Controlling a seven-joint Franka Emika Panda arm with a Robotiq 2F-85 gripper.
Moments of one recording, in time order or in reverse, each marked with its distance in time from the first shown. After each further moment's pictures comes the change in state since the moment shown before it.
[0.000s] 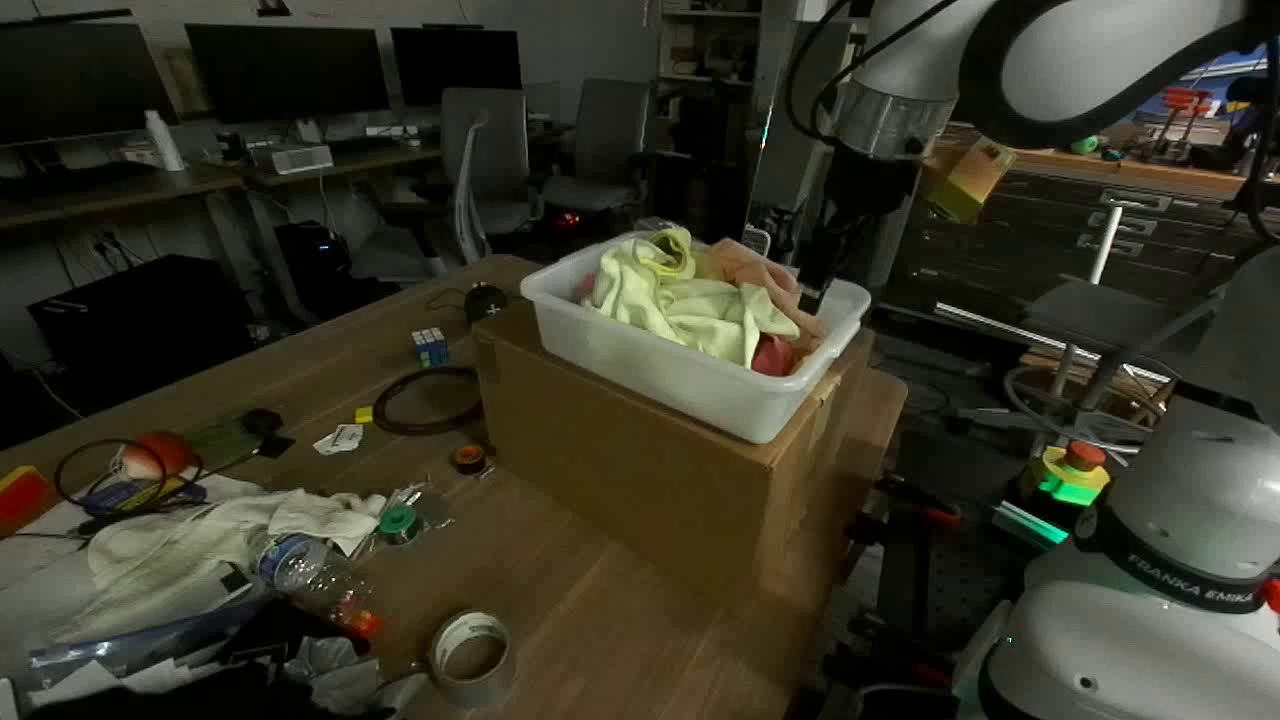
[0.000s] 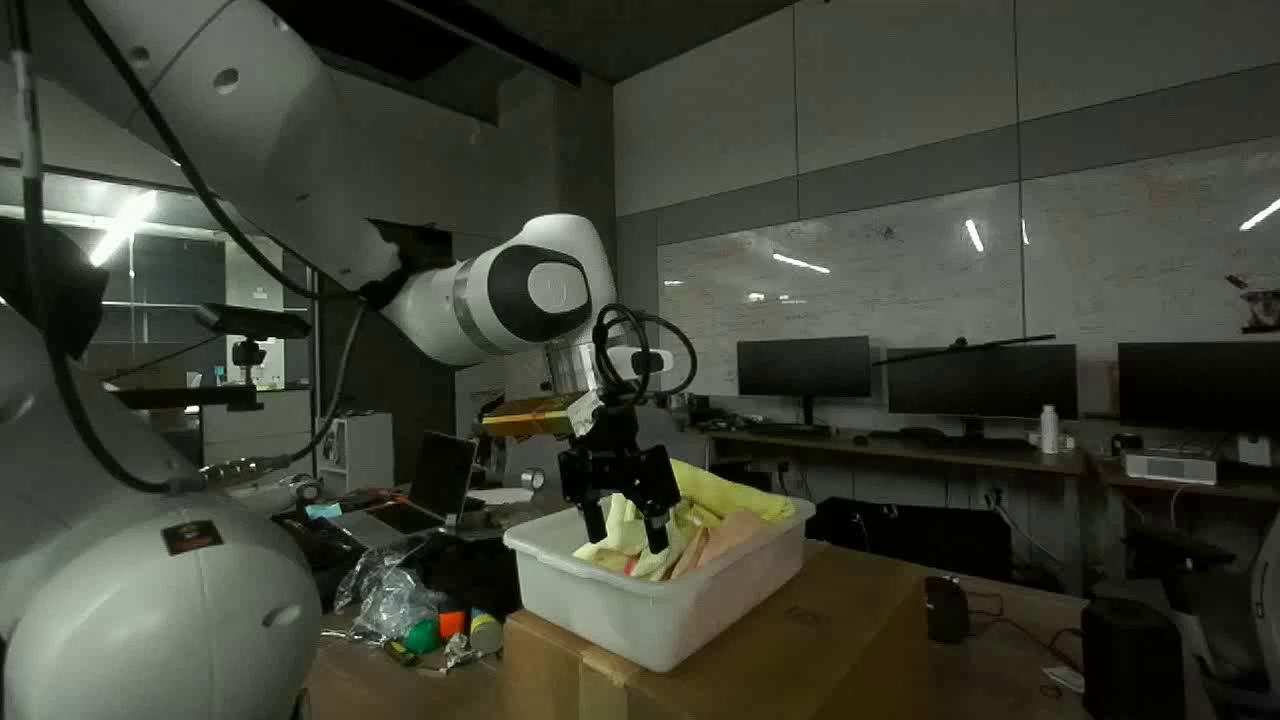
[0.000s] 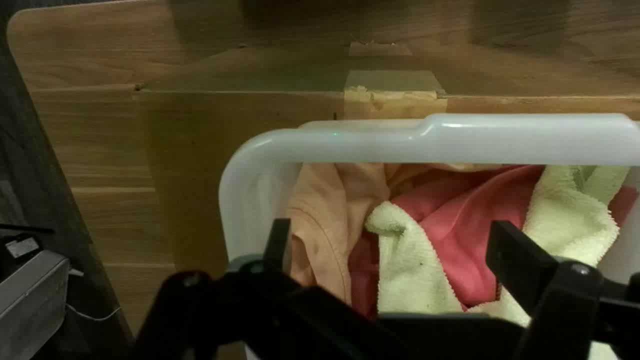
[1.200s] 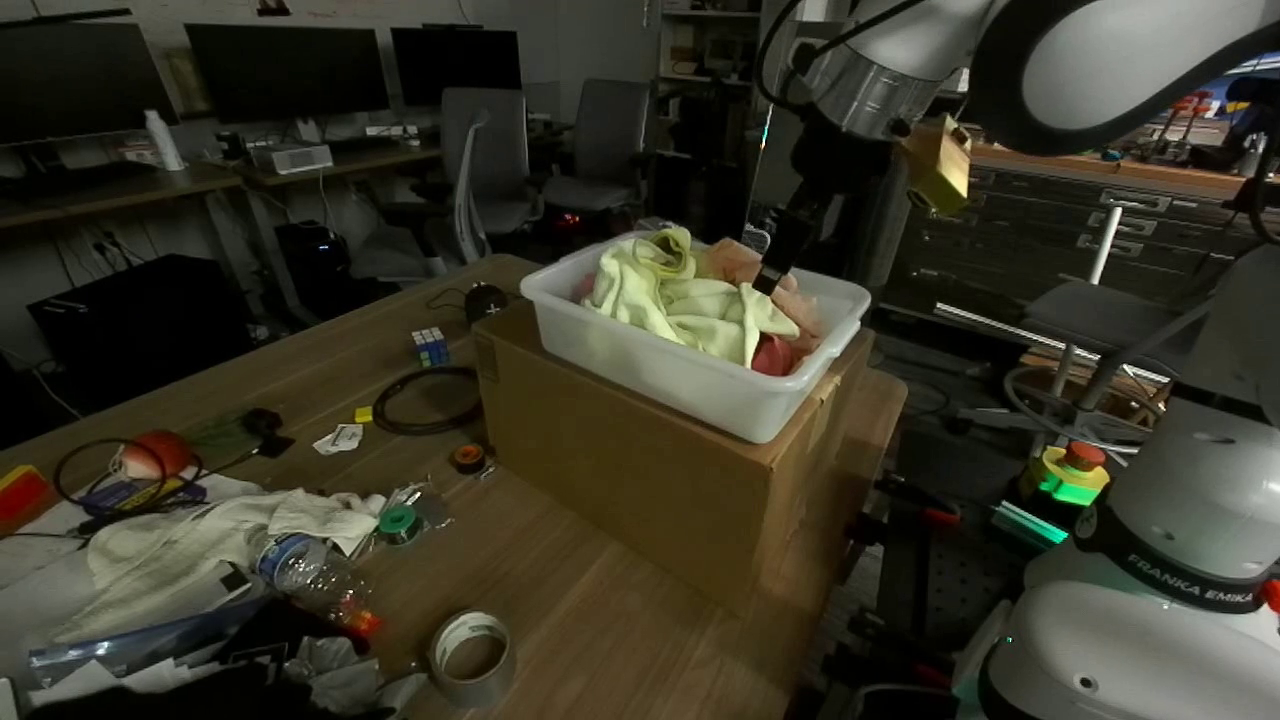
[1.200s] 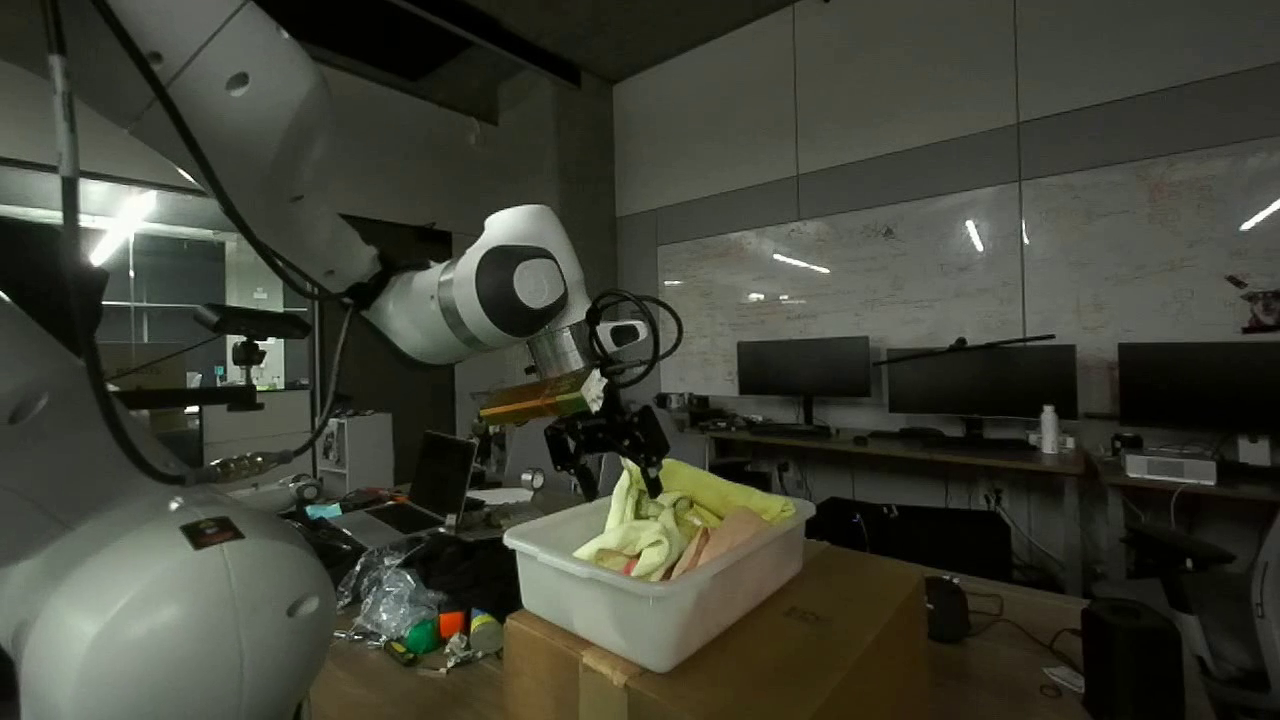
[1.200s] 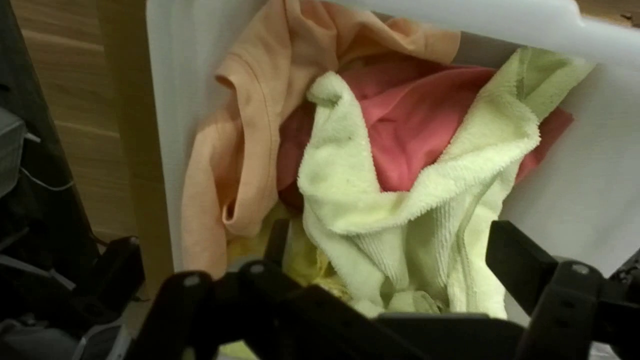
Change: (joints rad) arm 0.076 0.009 0.042 0.019 -0.021 0.180 -0.090
